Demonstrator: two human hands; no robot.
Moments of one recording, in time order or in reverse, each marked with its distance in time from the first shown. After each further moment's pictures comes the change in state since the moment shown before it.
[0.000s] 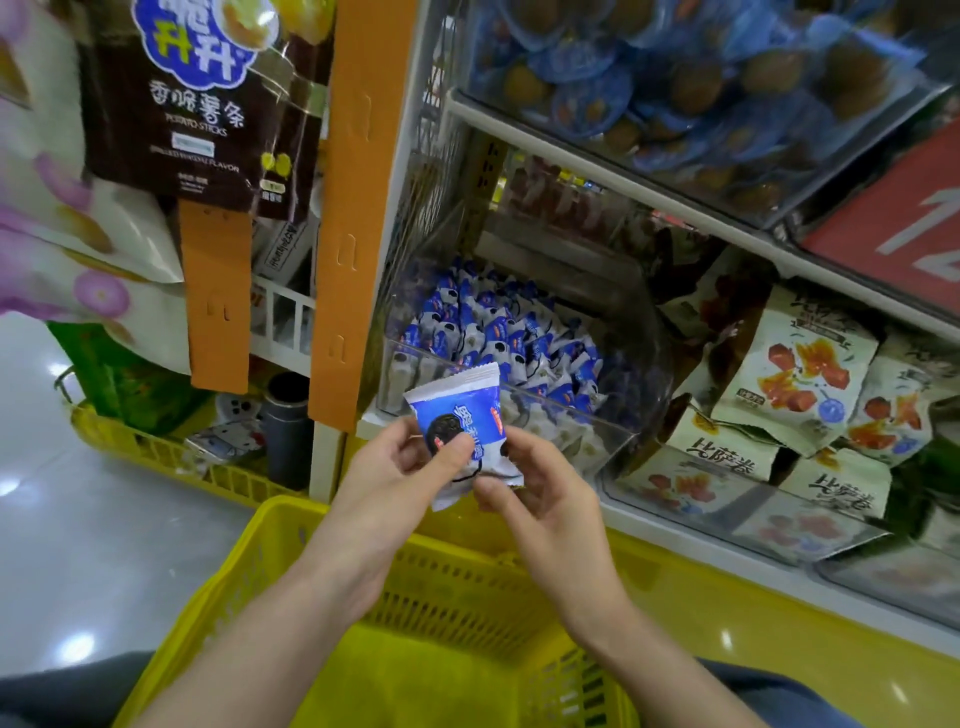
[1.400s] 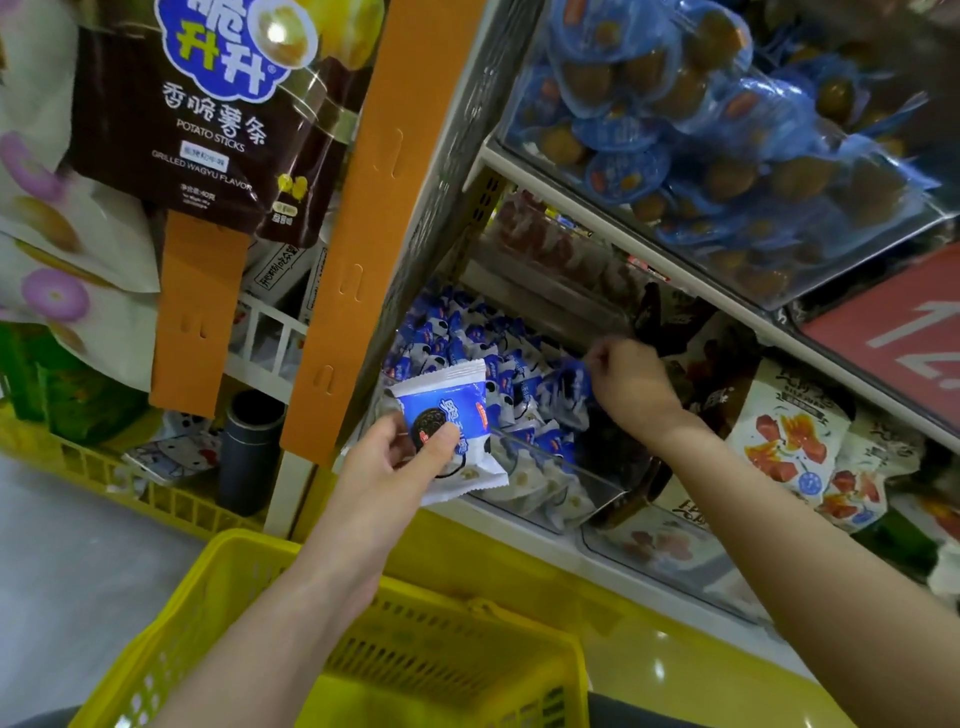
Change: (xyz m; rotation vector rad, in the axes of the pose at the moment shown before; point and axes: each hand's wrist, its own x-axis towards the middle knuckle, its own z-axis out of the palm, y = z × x) left_hand 0.030 0.019 -0.004 -0.039 -0.019 -0.004; right_hand 0.168 0.000 -0.092 -1.117 0.093 0.230
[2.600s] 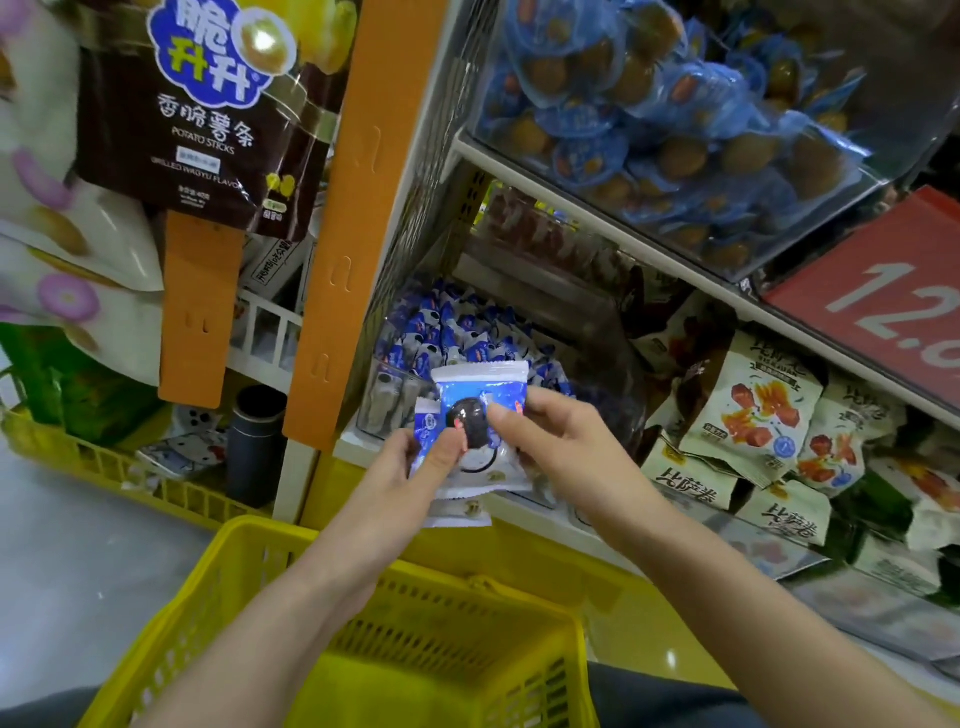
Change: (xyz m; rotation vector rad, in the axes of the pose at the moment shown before) left_hand -0.021 -0.010 0.003 0.168 -0.124 -0.018; right_hand -0.129 -0.053 -0.025 1.023 -0.394 -0.175
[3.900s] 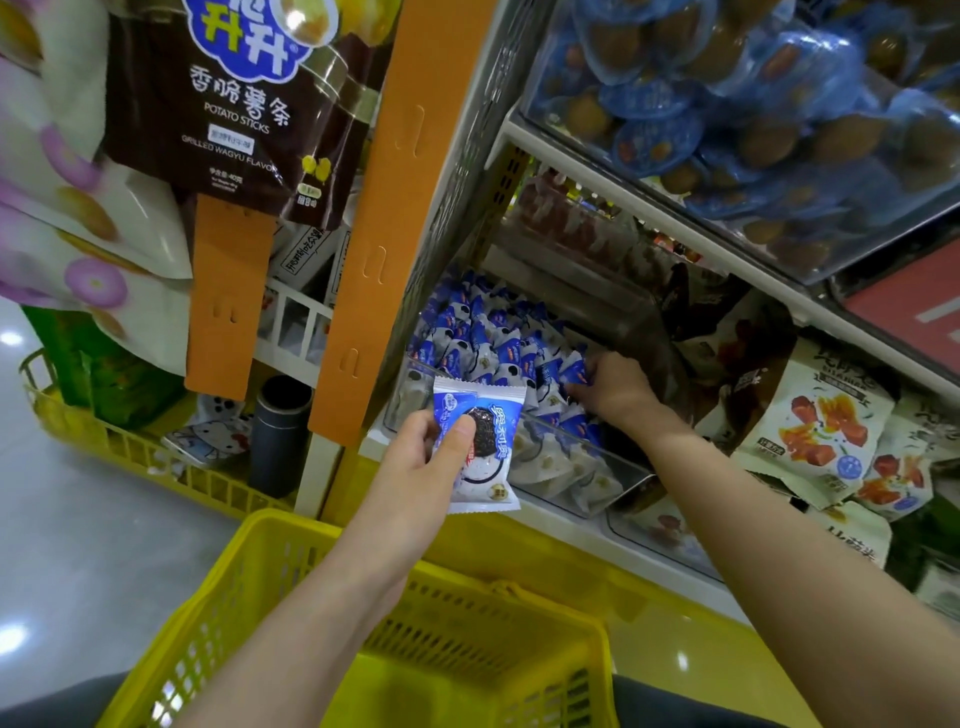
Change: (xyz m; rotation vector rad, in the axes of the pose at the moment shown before) left_hand 0.013 0.002 -0.001 -0.121 0.109 0.097; right_hand 0.127 0.082 -0.061 -0.941 0.242 0.475
